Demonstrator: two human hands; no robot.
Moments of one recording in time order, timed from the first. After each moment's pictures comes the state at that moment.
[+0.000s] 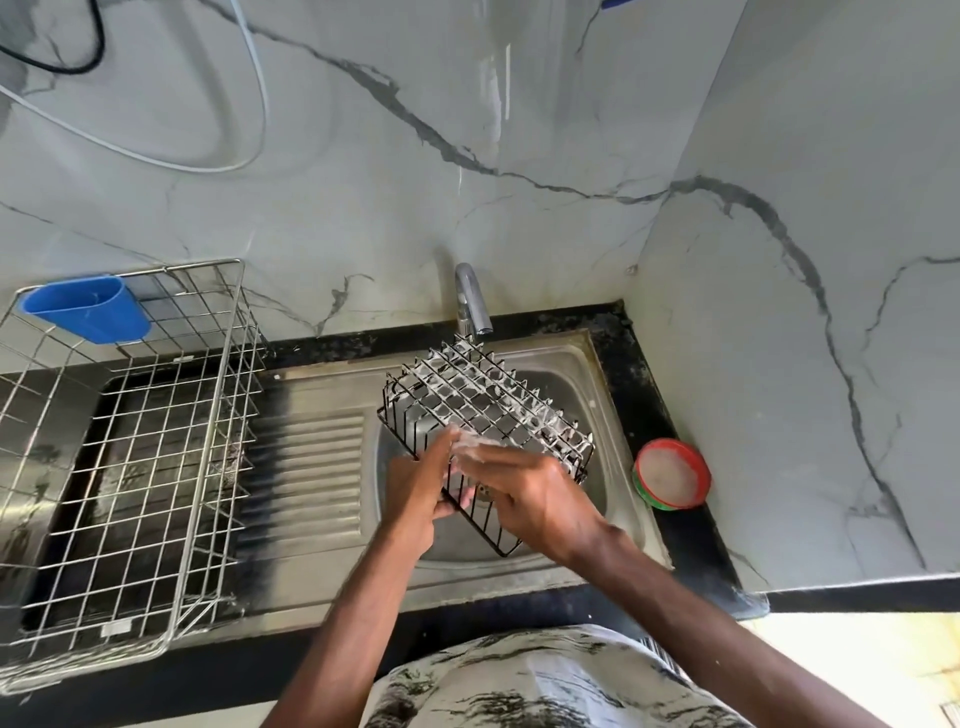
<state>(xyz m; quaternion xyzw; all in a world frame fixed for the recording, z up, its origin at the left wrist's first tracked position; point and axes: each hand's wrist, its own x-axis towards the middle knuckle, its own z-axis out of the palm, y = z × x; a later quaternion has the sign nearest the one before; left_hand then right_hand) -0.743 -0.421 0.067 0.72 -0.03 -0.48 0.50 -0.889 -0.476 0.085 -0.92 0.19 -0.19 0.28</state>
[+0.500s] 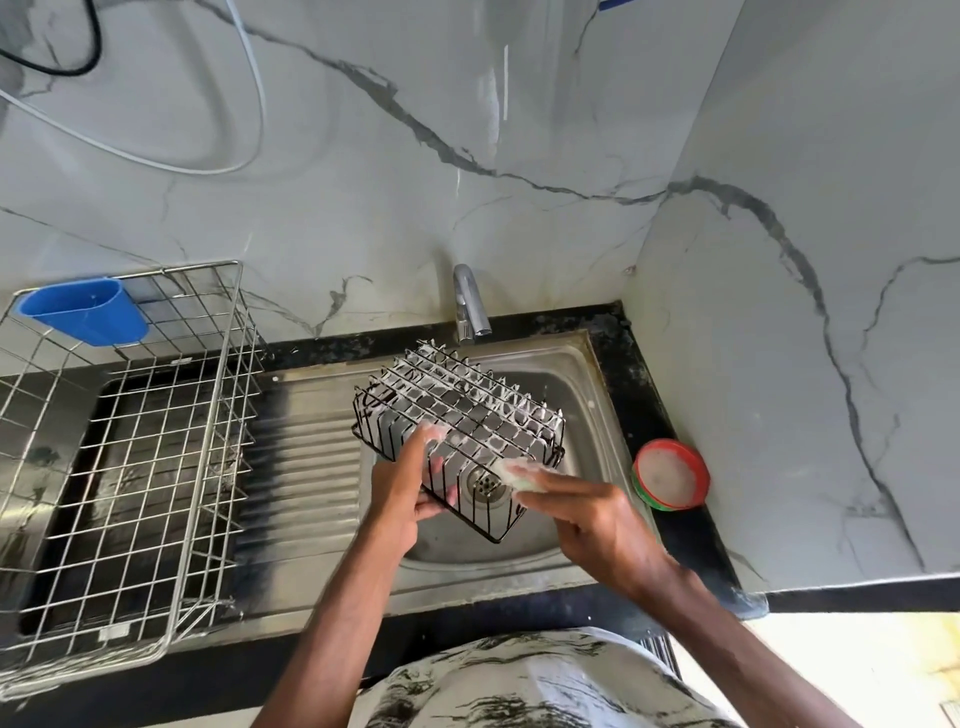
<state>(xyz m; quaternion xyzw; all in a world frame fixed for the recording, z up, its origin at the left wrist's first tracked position) -0.724 -0.417 0.066 0.69 0.01 -0.50 0.52 -0.950 -0.476 0.082 -0.90 0.22 -0.24 0.30</state>
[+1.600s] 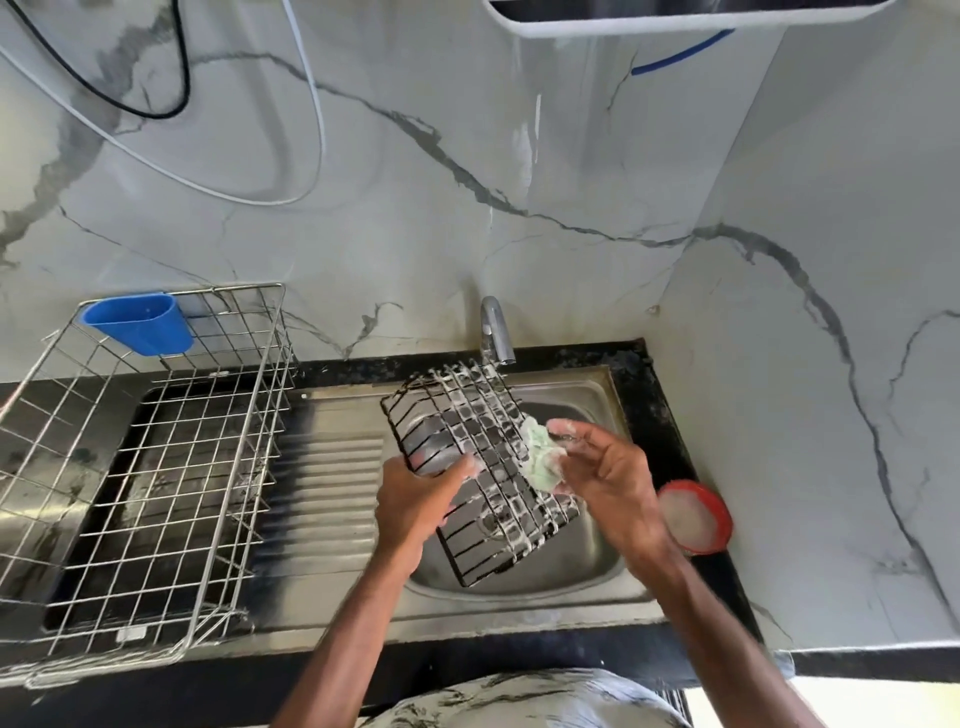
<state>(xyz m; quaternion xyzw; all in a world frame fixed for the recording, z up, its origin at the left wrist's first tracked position) -0.720 -0.408 0.079 0.79 -0.13 -0.36 0.47 -0.913 -0.507 0.117 -0.58 0.40 -0.31 0.64</state>
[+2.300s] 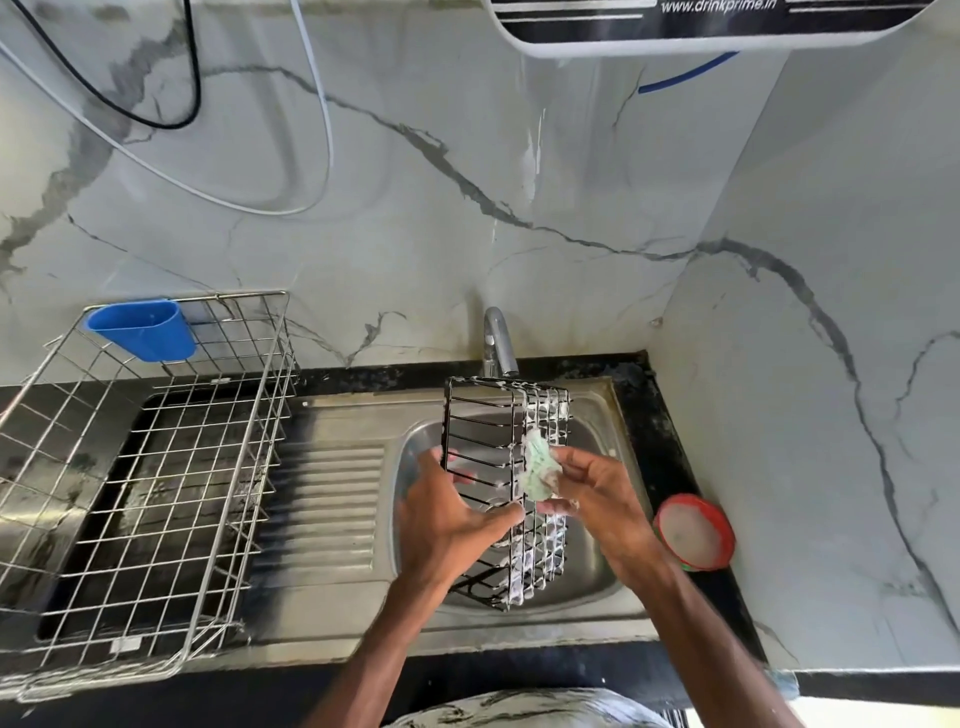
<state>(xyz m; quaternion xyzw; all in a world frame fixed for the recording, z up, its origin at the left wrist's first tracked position) -0.733 -0.411 0.073 0.86 -0.36 -0.20 0.31 -0.900 -0.515 0.104 -0.51 0.45 -0.24 0.69</state>
